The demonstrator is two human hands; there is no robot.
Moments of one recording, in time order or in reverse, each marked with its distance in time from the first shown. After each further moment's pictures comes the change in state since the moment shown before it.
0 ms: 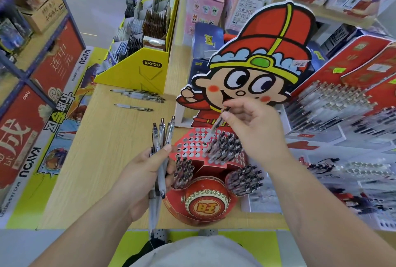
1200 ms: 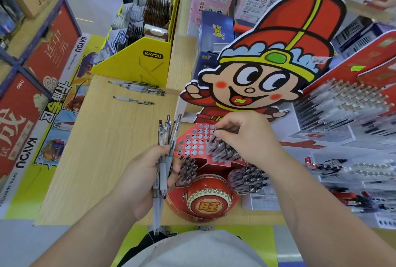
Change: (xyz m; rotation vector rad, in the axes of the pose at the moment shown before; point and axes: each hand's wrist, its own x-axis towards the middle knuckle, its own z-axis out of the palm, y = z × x) left_hand 0.012 -0.001 -0.002 -0.099 -0.042 -0.068; right_hand 0.009 0.020 0.020 -0.282 -0.287 0.093
